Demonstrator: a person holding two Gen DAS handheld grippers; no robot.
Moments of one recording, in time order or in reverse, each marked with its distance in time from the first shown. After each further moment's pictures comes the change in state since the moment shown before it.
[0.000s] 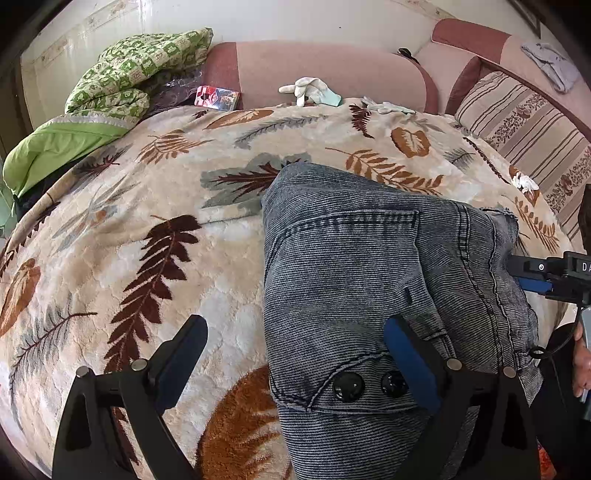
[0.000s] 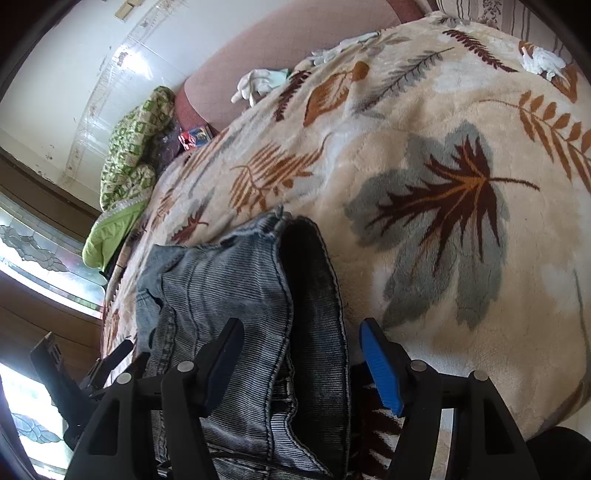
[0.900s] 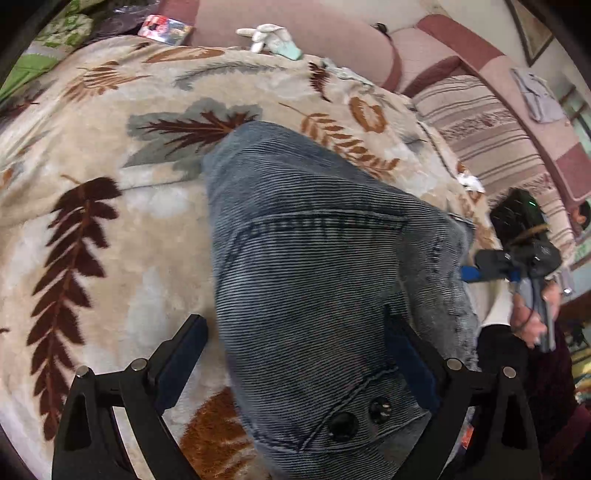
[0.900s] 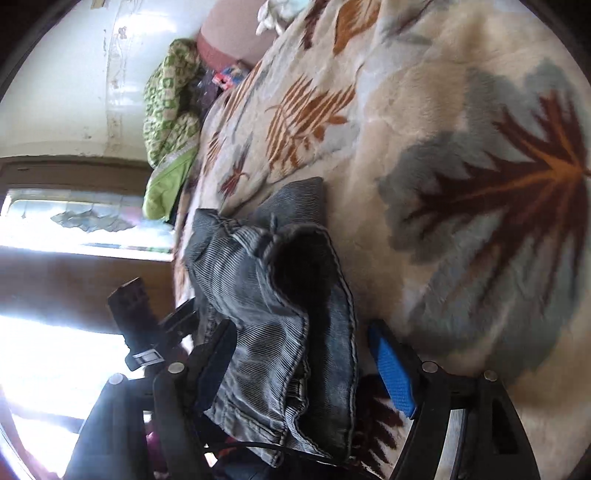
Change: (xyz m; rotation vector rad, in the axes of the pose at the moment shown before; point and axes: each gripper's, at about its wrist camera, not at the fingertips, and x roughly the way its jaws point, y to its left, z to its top) left arm 0.043 0.024 0.024 -0.073 0.226 -0.418; right arm 0.046 -0.039 0.049 0.036 0.404 0.388
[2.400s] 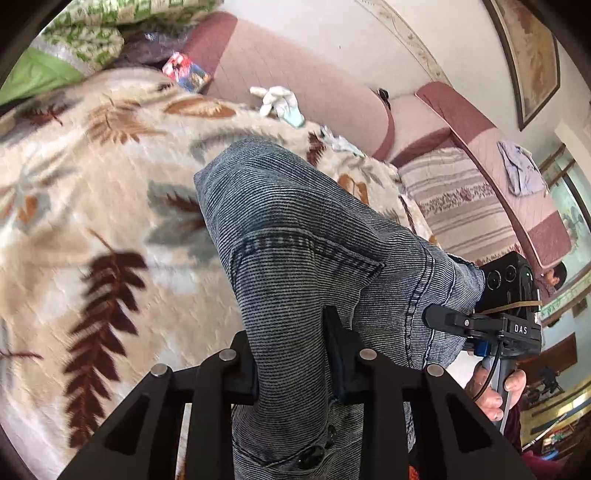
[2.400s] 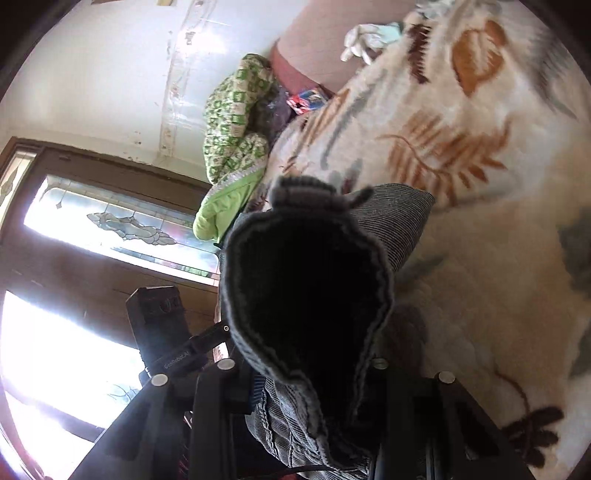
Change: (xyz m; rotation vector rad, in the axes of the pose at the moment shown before) left arm -0.071 0.004 0.040 -0.123 -0.210 -0.058; right arm 0.028 0.113 -0.005 -0.131 -0.203 0.092
